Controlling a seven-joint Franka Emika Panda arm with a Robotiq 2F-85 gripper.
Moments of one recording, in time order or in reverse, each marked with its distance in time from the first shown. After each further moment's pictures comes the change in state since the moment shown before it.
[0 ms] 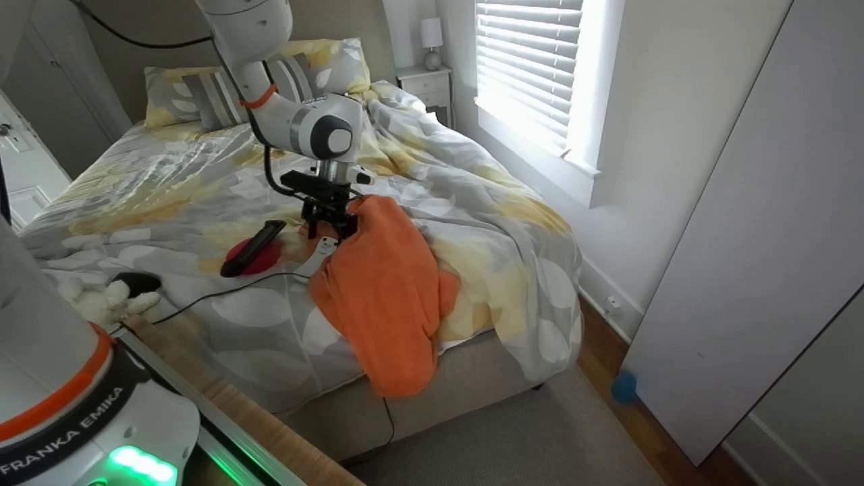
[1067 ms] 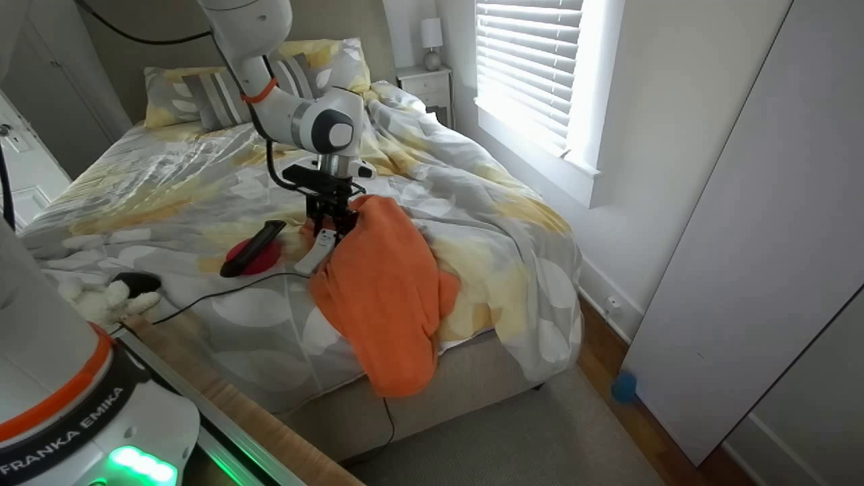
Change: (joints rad) arm -0.005 -0.018 0.005 0.015 0.004 0.000 -0.017
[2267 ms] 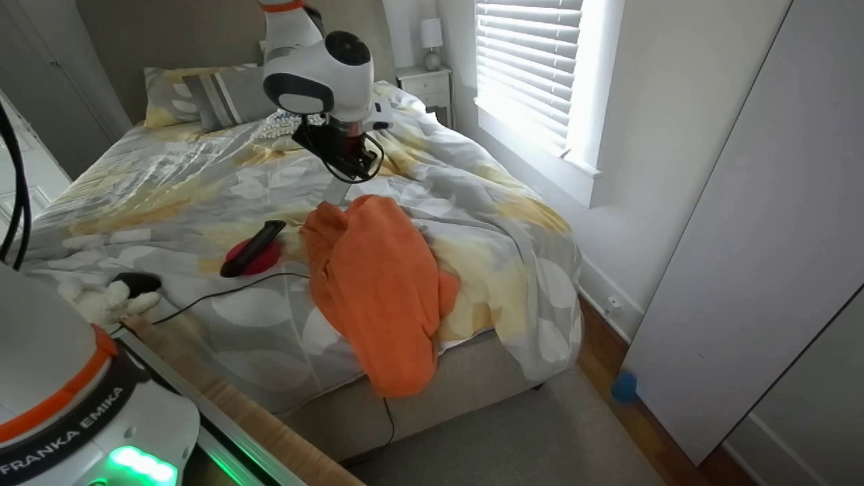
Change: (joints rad) arm -0.386 -0.244 0.380 -0.223 0.974 0.547 -1.018
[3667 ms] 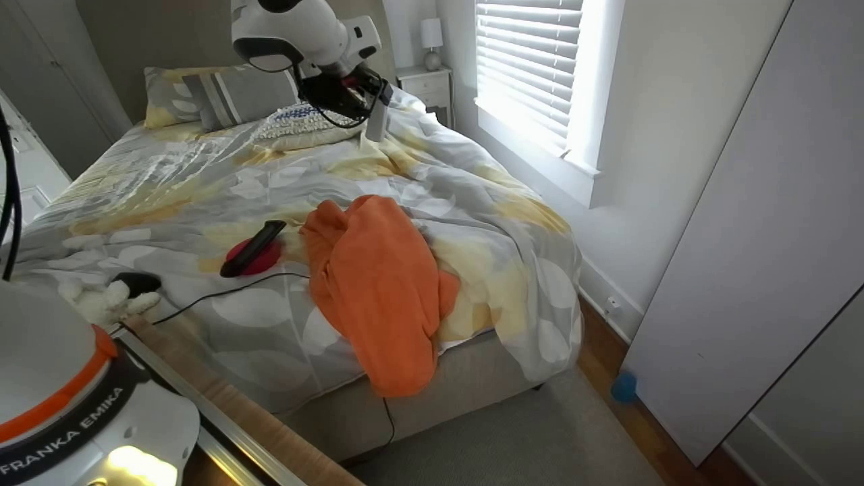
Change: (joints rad) arm -0.218 0.152 0.439 0.149 -0.065 0.712 -0.137
